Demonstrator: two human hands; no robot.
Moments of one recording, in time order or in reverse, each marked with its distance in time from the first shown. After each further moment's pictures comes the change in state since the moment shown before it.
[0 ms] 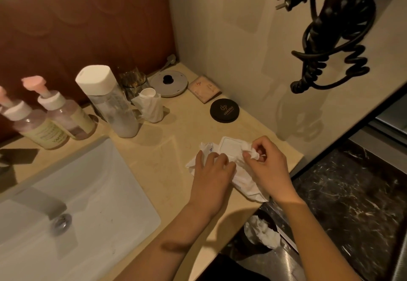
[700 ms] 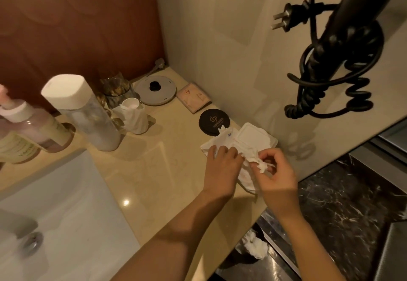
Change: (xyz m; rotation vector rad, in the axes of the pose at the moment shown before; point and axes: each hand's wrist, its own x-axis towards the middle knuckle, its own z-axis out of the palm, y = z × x) left_hand 0.087 0.015 0.033 -0.115 -0.063 -0.044; right_hand 0.022 0.012 -0.024 0.047 0.121 -0.026
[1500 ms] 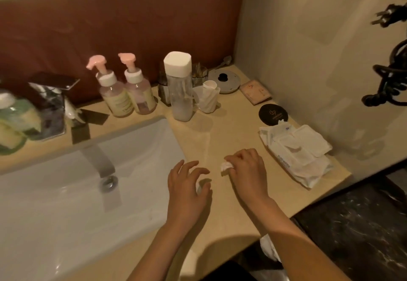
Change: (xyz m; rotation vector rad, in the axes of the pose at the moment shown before) left_hand -0.215 -0.095 -0.061 -0.407 0.319 -0.578; right_hand -0.074 -0.037 0.143 -0.648 -0.391 -0.375
